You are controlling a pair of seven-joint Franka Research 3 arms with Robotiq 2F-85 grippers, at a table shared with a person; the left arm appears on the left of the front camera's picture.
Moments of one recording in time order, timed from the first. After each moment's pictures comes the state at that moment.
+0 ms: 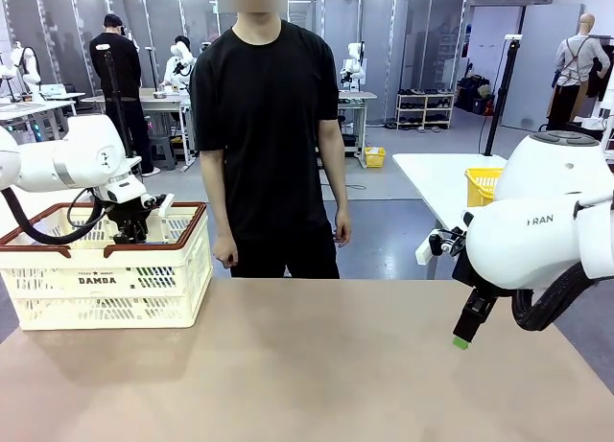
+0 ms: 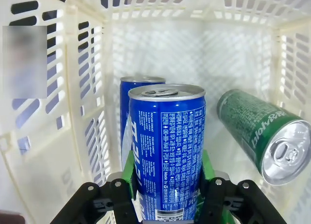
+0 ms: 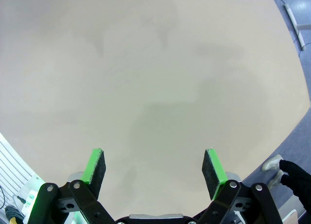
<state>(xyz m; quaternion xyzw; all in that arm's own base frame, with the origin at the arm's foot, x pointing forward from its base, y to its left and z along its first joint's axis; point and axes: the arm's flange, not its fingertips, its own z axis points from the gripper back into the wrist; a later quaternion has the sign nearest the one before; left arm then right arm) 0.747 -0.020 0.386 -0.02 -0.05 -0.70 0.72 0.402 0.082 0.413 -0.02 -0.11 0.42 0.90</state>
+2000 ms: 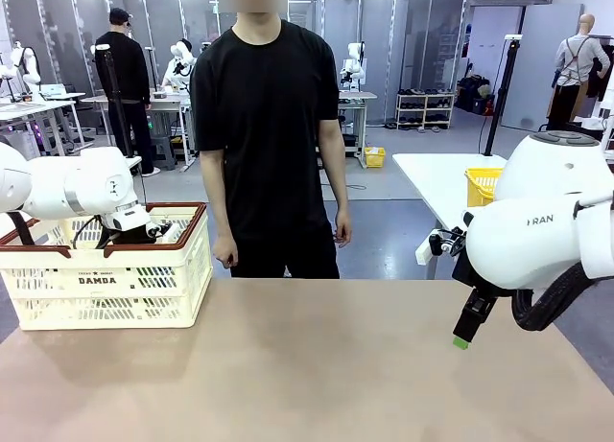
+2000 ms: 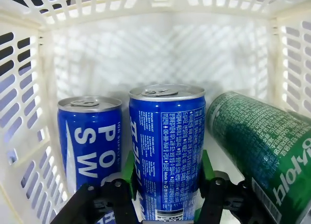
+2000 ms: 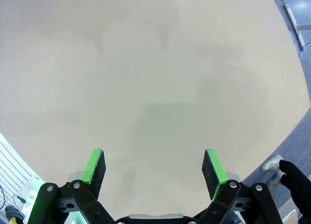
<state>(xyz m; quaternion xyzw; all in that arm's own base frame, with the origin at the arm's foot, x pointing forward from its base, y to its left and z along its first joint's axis) 0.735 -0.026 0.318 -0.07 -0.02 -0.71 0.70 0.402 0.082 0.413 -0.02 -0.11 0.42 0.90</state>
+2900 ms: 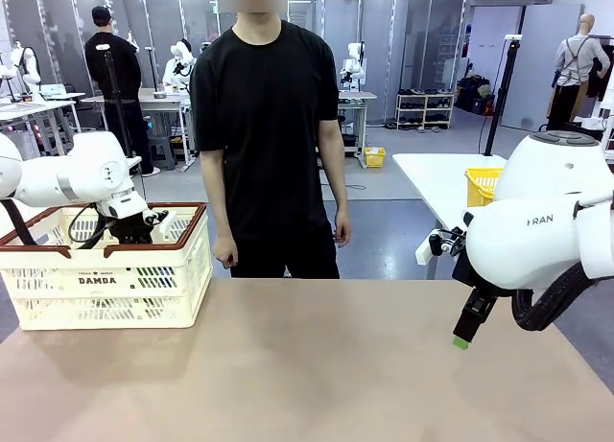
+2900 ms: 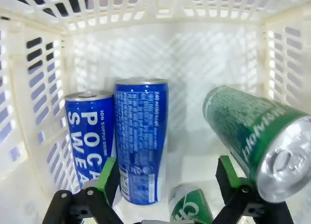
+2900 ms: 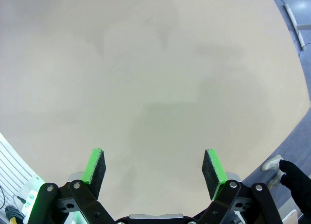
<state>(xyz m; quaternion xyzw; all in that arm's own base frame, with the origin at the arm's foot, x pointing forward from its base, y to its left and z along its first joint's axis) 0.730 -0.027 0.358 -0.05 -0.04 -0.71 0.70 0.402 0.082 0.413 -0.02 -0.11 0.42 0.90</state>
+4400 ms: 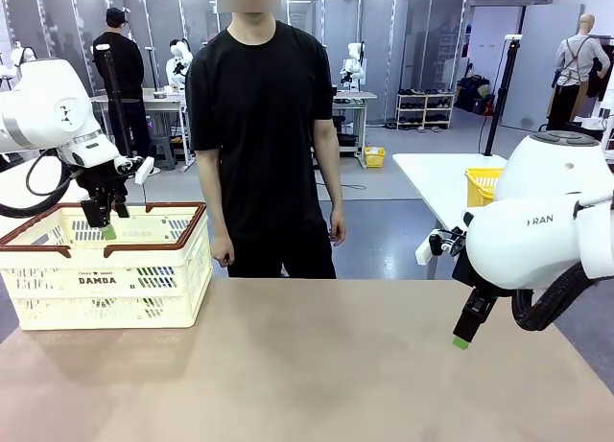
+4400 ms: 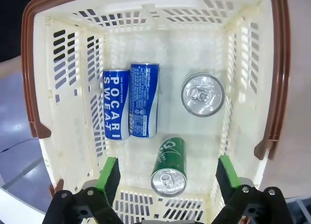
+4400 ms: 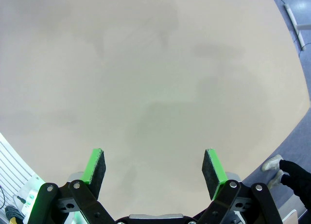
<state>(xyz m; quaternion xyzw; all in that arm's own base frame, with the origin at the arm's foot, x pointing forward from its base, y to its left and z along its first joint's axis) 0.669 -0.018 0.494 0.01 -0.08 -0.69 0.71 0.402 0.082 0.413 -0.02 -0.11 0.42 0.90</state>
